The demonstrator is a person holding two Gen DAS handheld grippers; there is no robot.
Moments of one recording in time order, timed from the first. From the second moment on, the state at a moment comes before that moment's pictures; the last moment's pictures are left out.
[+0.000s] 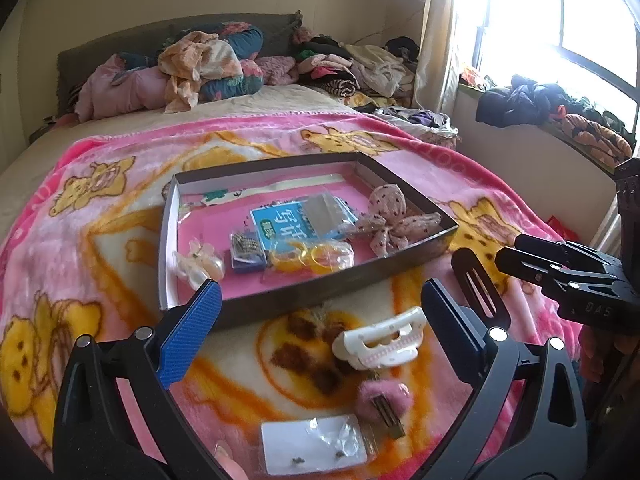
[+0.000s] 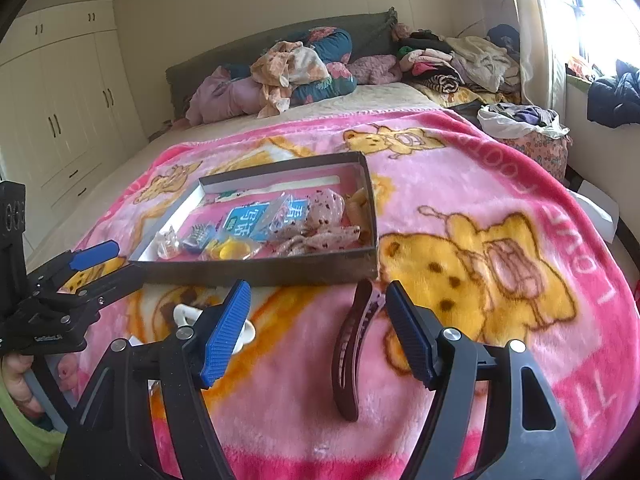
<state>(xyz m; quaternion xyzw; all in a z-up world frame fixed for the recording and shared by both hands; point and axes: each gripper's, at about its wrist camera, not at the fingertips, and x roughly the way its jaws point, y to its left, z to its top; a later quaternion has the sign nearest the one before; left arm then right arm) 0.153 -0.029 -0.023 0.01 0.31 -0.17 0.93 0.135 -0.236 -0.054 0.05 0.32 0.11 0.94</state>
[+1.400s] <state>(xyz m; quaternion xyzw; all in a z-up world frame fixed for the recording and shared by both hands) 0.121 -0.075 -0.080 0.09 0.38 -0.21 0.90 0.122 -0.249 -0.095 0.06 0.37 0.10 0.92</state>
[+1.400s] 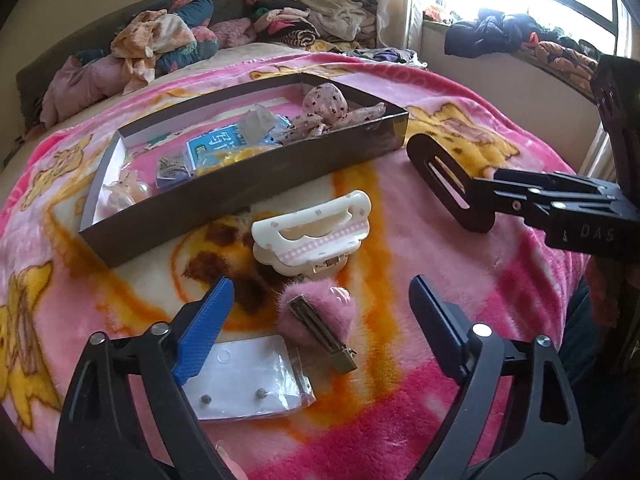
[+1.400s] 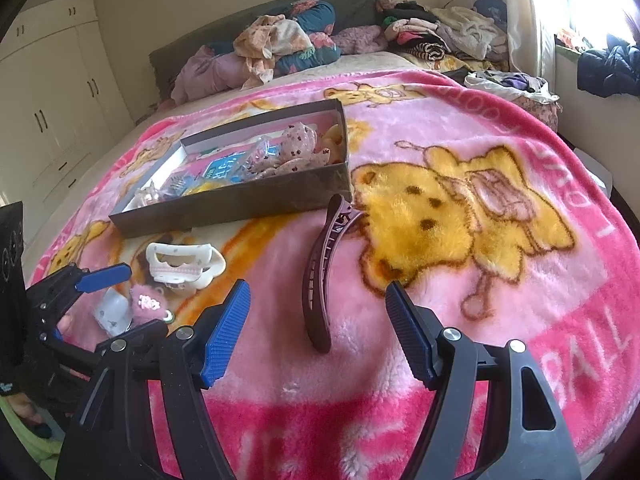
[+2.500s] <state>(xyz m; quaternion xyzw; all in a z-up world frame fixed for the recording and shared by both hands) 0.121 -0.091 -0.090 0.11 0.39 -0.23 0.89 0.145 -0.252 -0.115 0.09 0.39 0.09 0.91</state>
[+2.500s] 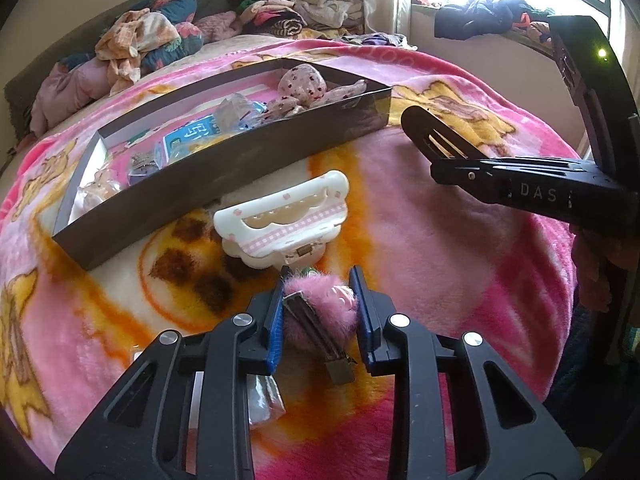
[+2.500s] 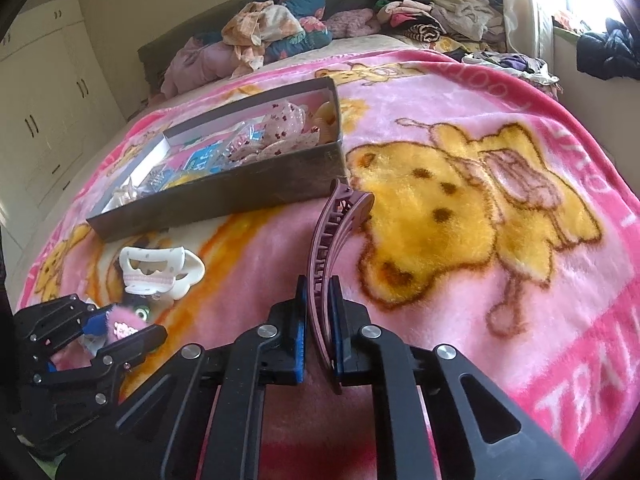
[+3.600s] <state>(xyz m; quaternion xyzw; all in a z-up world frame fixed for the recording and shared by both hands) 0.132 -0.107 -0.045 0.07 0.35 -0.26 0.90 0.110 -0.265 -0.071 0.10 0.32 0.11 0.94</state>
